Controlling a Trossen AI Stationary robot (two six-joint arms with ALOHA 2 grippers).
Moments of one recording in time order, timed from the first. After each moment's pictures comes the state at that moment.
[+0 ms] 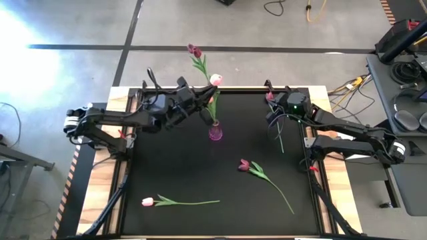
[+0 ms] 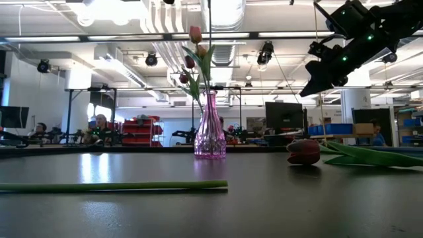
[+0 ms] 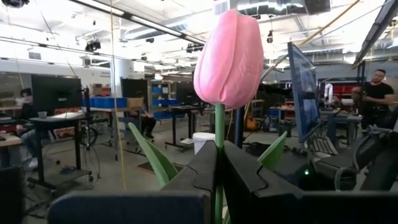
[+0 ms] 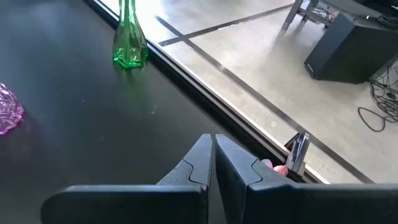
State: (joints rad) left arm 0.05 1.41 1.12 0.63 -0.50 0.15; right arm -0.61 0.88 0.47 -0.08 0.20 -0.09
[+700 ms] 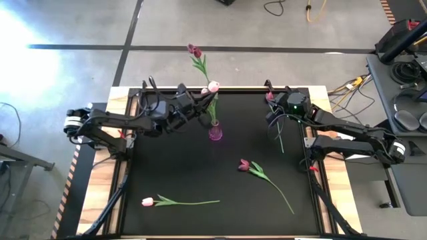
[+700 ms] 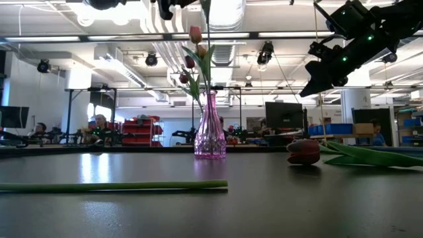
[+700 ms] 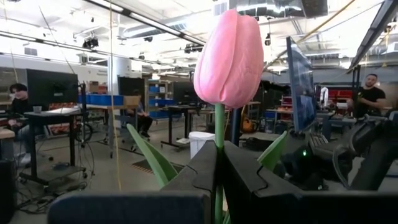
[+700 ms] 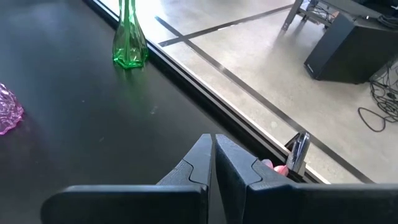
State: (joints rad) left arm 0.06 1.41 0.95 0.80 -0.49 0.12; right arm -0.61 0.88 0.46 -0.07 0.20 -0.09
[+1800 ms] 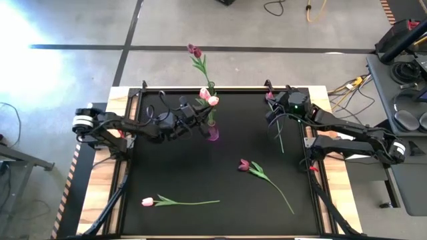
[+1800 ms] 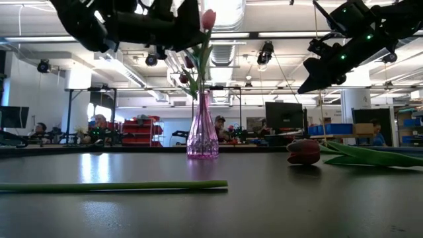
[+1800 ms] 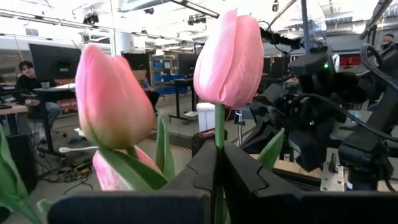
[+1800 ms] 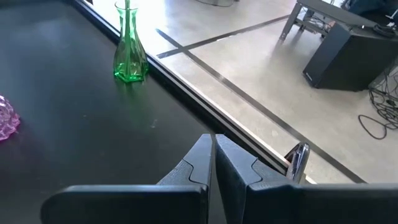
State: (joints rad) left arm 0.09 1.52 0.68 1.04 -0.49 0.10; right arm -0.61 0.88 0.46 -0.02 0.20 -0.09
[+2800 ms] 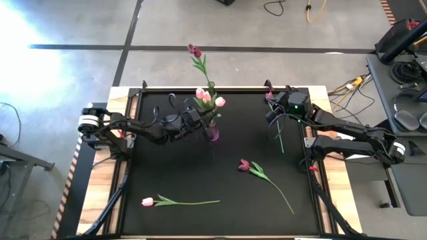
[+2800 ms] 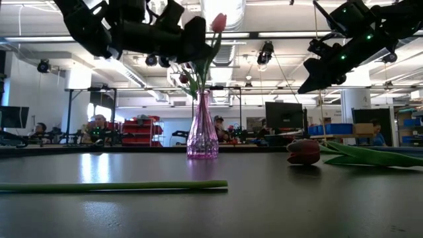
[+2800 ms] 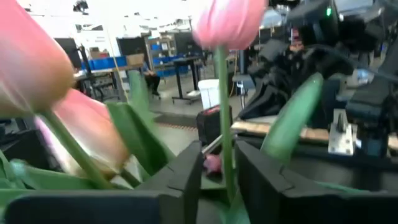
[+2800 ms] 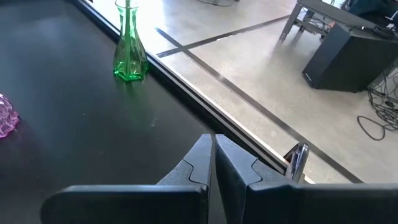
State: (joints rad) left arm 0.08 1.59 0.70 0.98 -0.49 0.15; right arm -0.61 0.88 0.46 -0.02 0.20 -0.10
